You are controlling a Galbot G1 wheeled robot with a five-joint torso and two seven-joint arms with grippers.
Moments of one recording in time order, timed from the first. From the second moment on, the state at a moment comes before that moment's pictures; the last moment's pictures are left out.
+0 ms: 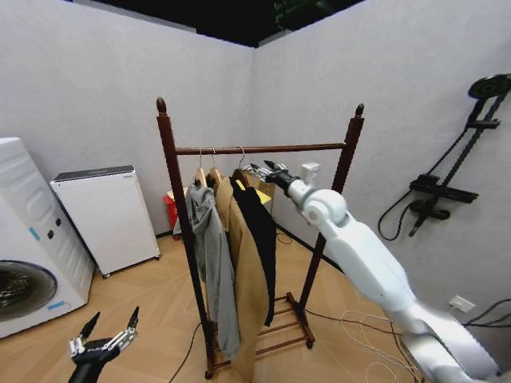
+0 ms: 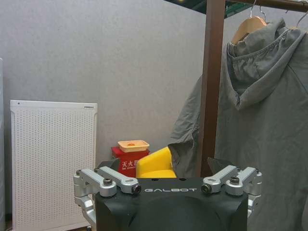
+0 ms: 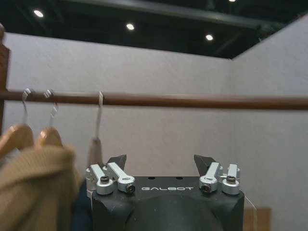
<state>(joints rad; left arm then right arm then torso) 1.83 -1.30 -0.87 -2.29 -0.49 -0.05 0.04 -0.39 0.95 0.22 1.88 0.79 -0.47 0.13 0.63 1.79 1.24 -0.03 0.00</state>
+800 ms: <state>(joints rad) 1.83 -1.30 -0.87 -2.29 -0.49 -0.05 0.04 -1.14 0.97 0.71 2.13 0.53 -0.38 0.17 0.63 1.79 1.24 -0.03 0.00</state>
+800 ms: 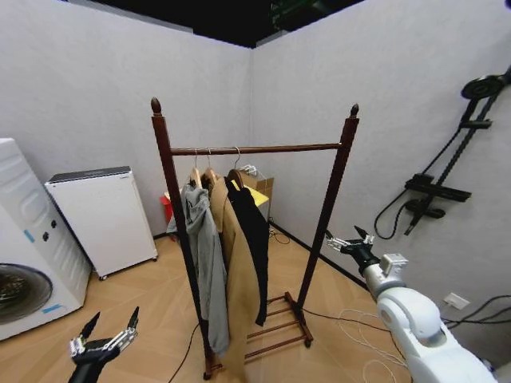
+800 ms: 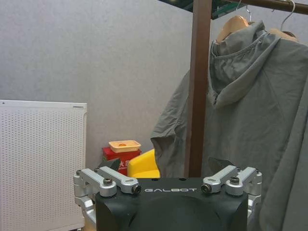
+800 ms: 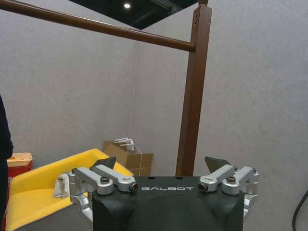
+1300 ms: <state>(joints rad) 1.83 -1.30 -0.87 -2.29 -0.49 -0.05 0.04 -1.14 0.98 0.64 2.16 0.51 -0.42 0.20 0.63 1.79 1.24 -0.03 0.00</state>
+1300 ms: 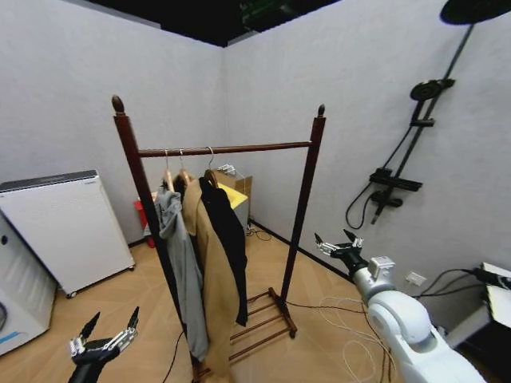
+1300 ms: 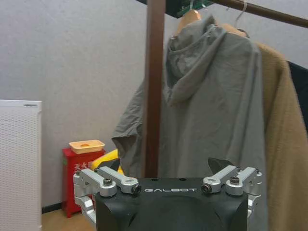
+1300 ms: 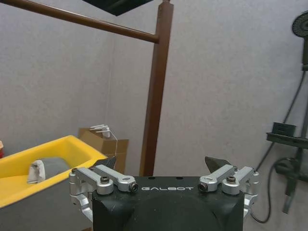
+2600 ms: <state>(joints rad) 1.83 -1.30 -0.87 -2.29 -0.49 -0.05 0.04 -1.14 0.99 0.61 2.18 0.52 -0.36 0.16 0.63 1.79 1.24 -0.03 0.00</state>
